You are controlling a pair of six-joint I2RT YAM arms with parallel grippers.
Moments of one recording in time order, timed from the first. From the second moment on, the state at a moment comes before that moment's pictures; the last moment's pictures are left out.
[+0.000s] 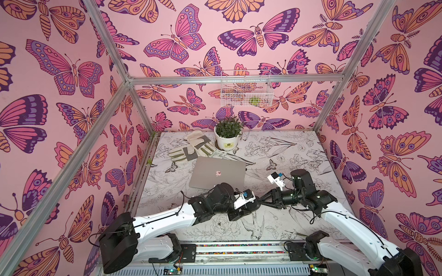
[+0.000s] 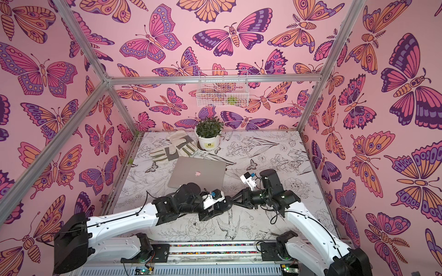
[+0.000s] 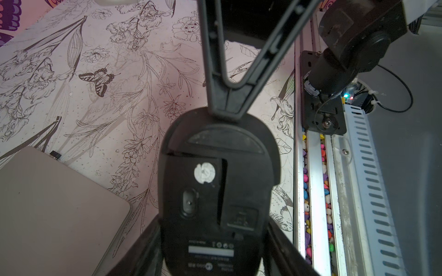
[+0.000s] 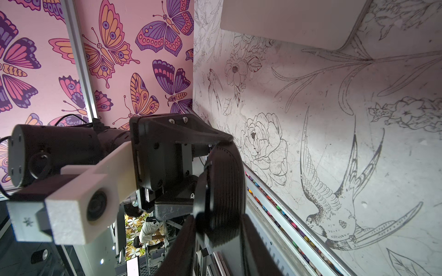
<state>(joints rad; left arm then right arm) -1.00 1.21 0.68 -0.08 0.27 0.19 0.41 0.95 0.60 -0.44 -0.96 0.76</state>
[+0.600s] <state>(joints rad) -1.00 1.22 0.72 -0.17 0.25 0.18 0.44 0.88 0.67 -0.60 -0.86 0.62</state>
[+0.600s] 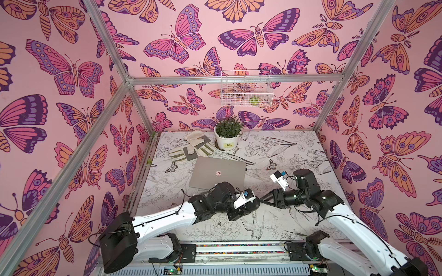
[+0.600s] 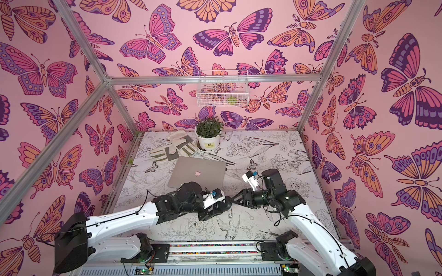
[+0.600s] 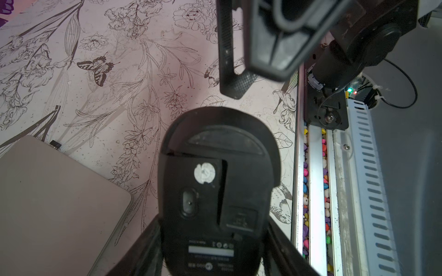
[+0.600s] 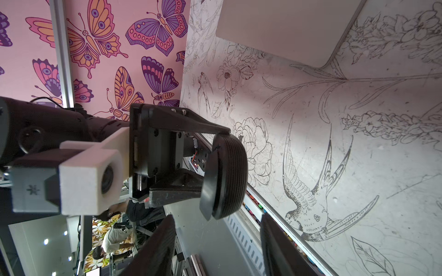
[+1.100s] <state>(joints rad) -1.00 1.23 0.74 -0.19 0.25 0.17 0.52 0.93 0.67 -0.60 -0.77 0.63</state>
